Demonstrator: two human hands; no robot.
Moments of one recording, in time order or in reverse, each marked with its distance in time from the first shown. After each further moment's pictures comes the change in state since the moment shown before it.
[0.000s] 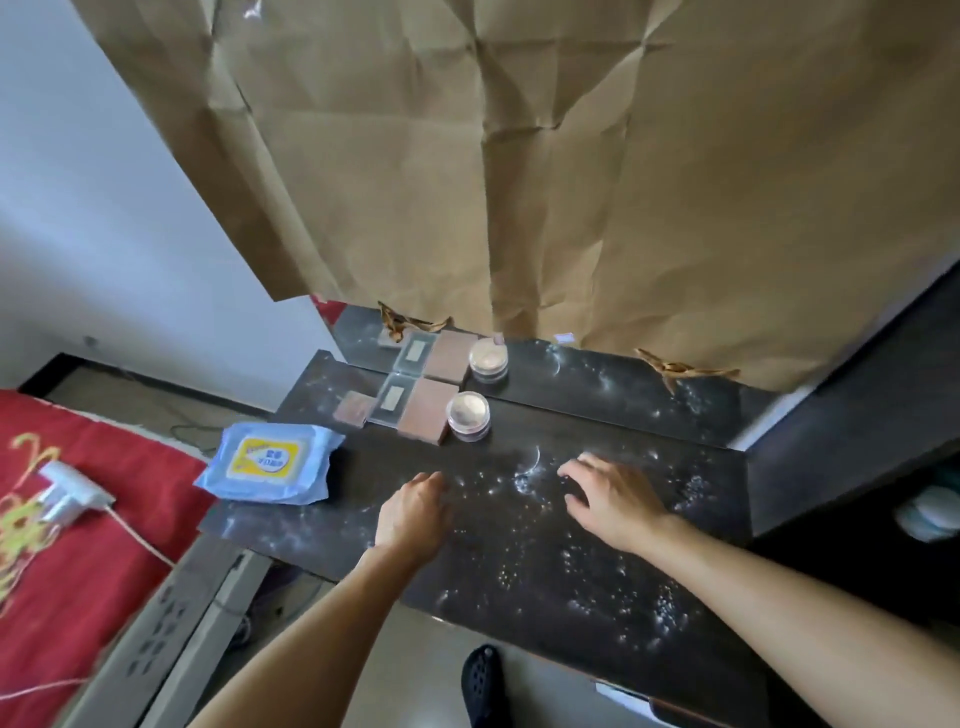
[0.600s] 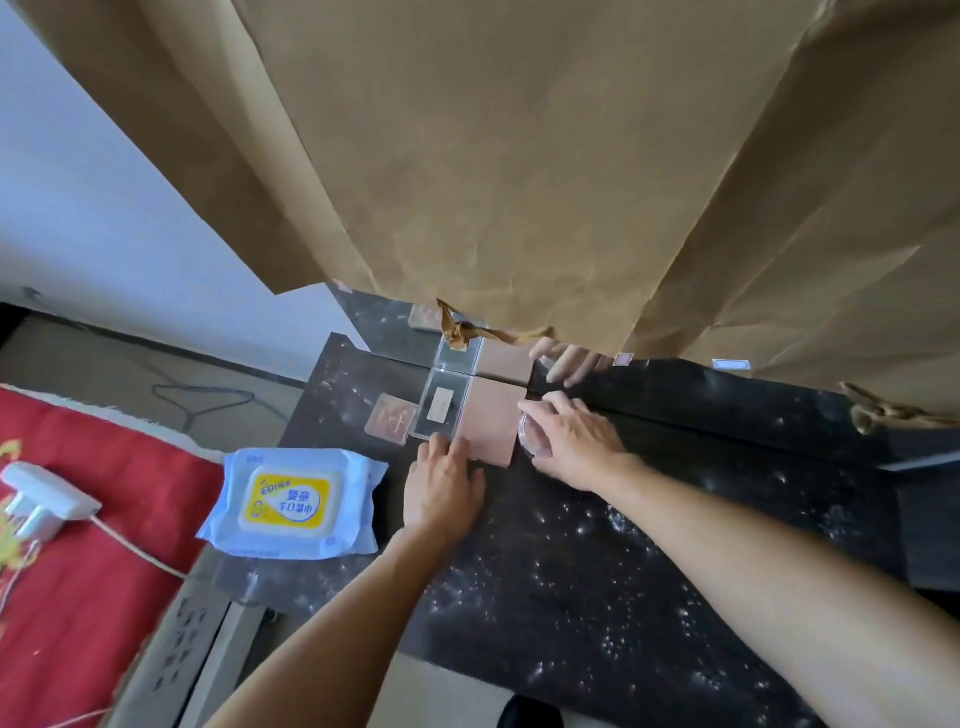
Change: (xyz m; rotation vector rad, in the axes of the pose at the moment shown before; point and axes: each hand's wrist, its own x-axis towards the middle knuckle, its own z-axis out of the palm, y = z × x) left_hand 0.134 -0.090 -0.001 -0.016 -0.082 -0.043; right_hand 0.217 -0.074 0.074 -0.034 -0.190 0.068
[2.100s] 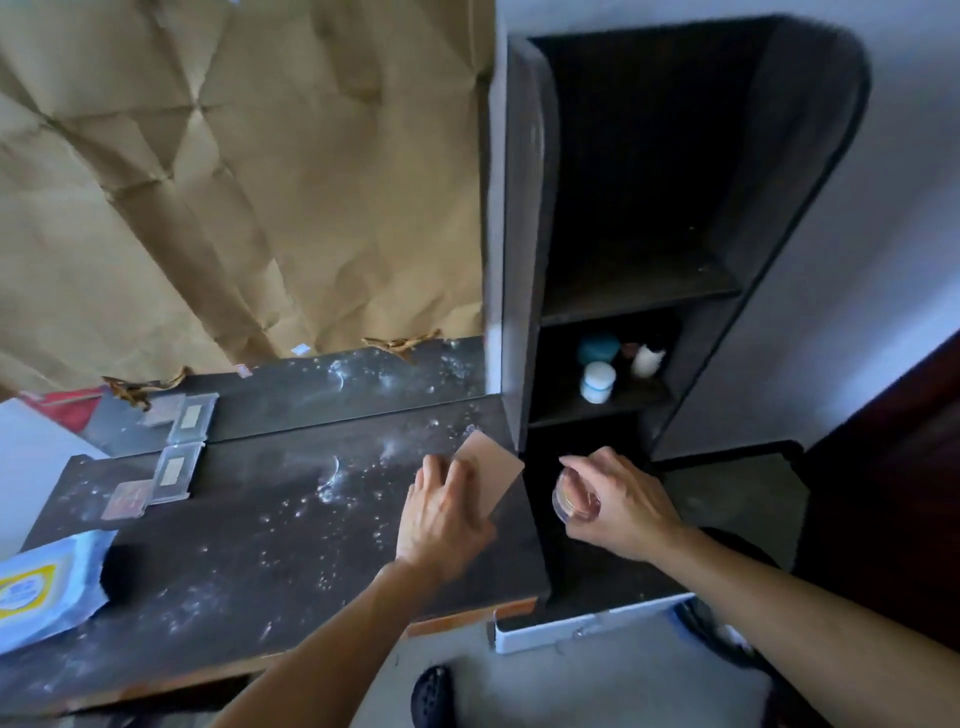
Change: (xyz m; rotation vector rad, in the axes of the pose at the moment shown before) left_hand -0.250 0.319 0.083 0.041 0.080 0.579; right_hand -0.476 0.230 -0.006 0.212 0.400 0.456
